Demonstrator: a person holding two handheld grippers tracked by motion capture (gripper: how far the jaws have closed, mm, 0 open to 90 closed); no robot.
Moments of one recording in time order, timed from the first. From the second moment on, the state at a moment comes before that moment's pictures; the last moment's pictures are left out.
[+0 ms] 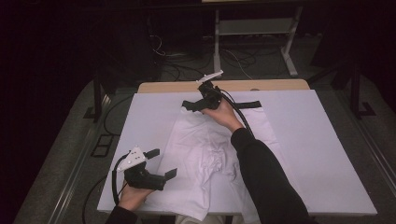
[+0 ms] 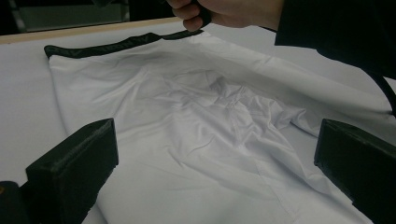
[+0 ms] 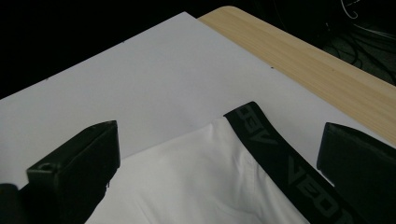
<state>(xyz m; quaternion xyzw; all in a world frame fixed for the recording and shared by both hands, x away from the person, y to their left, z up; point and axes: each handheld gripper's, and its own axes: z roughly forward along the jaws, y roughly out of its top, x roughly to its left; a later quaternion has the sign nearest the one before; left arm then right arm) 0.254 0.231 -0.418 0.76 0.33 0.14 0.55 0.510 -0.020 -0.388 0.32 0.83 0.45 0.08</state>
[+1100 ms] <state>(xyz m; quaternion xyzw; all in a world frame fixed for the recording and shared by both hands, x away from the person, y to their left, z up) 0.254 0.231 -0.418 0.75 0.32 0.13 0.55 0.541 0.009 -0.411 0.34 0.83 0.43 0.07</state>
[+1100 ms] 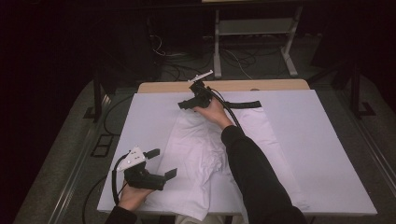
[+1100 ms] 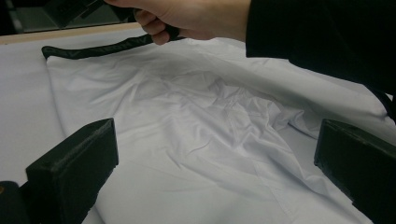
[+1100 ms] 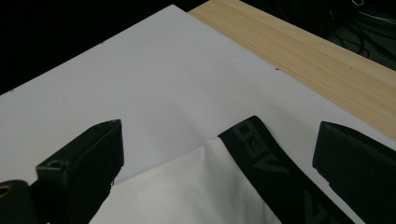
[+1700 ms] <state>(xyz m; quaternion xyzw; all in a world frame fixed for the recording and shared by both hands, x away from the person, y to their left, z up) 0.255 0.231 -0.418 0.75 0.32 0.13 0.56 0.556 0.020 -0.429 0.37 0.83 0.42 0.07</state>
